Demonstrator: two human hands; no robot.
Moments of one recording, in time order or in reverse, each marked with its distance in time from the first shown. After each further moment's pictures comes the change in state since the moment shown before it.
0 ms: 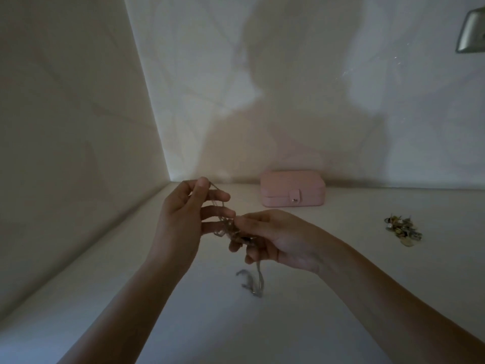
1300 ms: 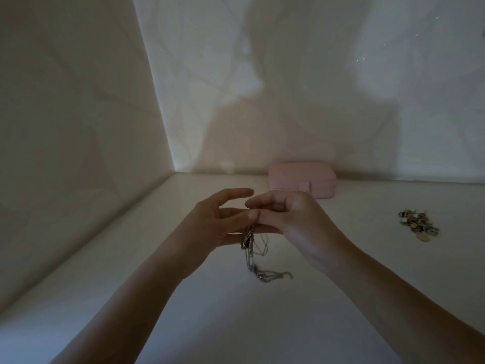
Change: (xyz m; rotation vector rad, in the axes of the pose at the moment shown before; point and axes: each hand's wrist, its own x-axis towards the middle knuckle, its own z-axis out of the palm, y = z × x) left_hand 0.000 -0.014 -0.012 0.166 -0.402 -0.300; right_hand 0.004 0.009 0.009 -0.160 0.433 -0.301
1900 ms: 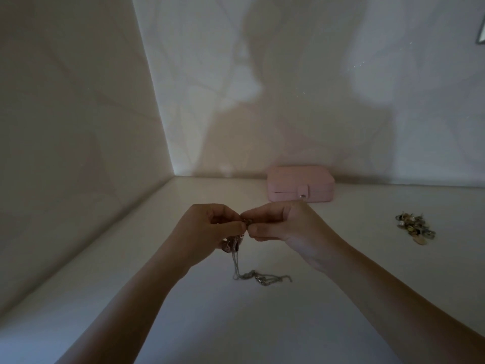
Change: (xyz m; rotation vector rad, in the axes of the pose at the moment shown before) left_hand 0.004 -0.003 -0.007 0.294 0.210 -0.024; right_hand 0.006 0.007 -0.007 -0.016 -0.108 0.062
